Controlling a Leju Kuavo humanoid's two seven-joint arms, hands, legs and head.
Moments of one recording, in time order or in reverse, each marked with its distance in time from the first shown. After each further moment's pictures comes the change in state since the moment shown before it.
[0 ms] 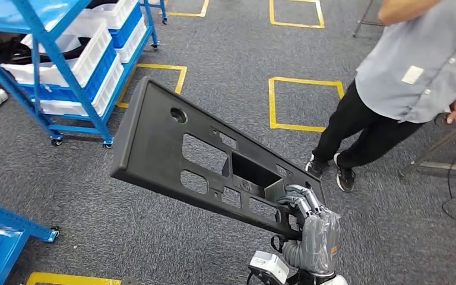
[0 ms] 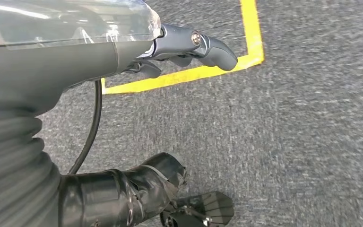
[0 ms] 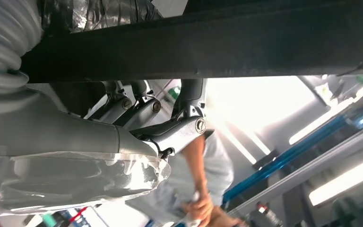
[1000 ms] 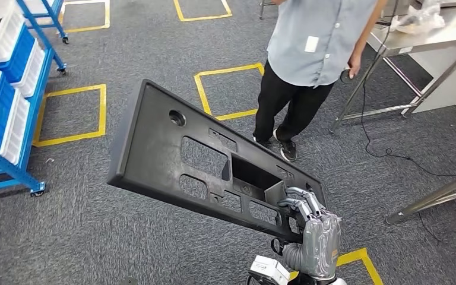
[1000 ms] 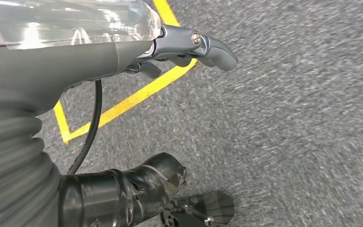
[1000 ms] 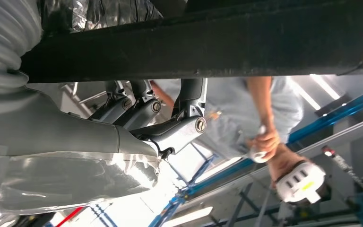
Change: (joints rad) left arm 0.000 -0.002 0.005 0.000 0.003 0.002 -0.001; right arm 0.018 0.010 -0.005 -0.006 -0.005 -0.005 -0.029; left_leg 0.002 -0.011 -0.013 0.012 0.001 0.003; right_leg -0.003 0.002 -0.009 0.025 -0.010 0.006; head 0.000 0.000
